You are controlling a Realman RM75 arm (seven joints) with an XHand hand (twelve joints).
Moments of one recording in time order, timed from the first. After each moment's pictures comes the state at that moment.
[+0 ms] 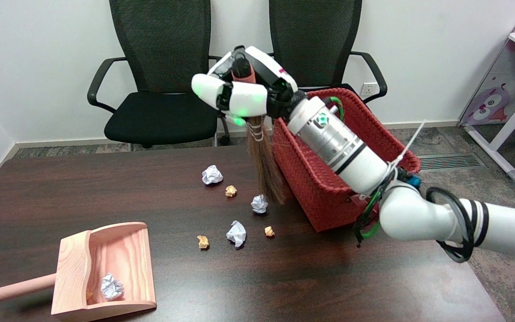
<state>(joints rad) 0.56 -0.77 0.55 -1.79 -1.77 0.62 0.73</state>
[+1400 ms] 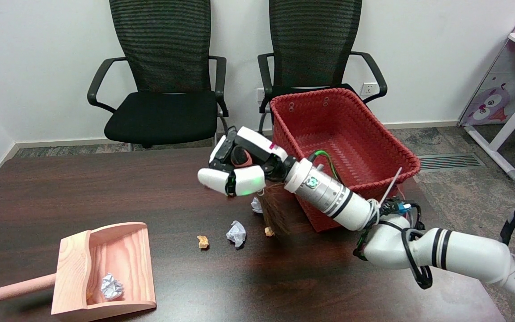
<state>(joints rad) 0.44 -0.92 0.56 -1.27 -2.58 0.86 1.37</state>
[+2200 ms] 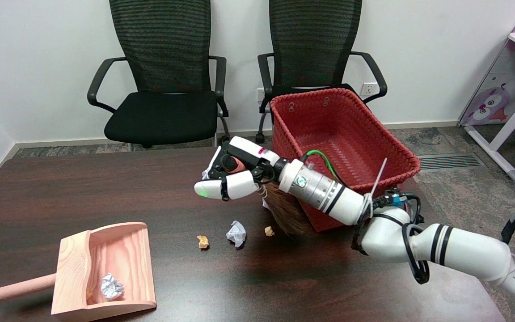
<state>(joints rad) 0.43 -0.93 0.64 -1.30 -2.67 0.61 1.35</state>
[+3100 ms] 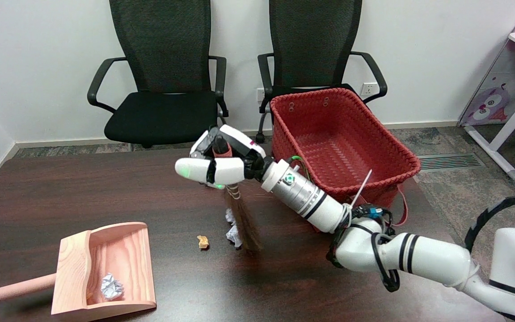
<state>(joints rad) 0.46 -1.09 0.58 -1.13 -2.57 0.83 1.54</state>
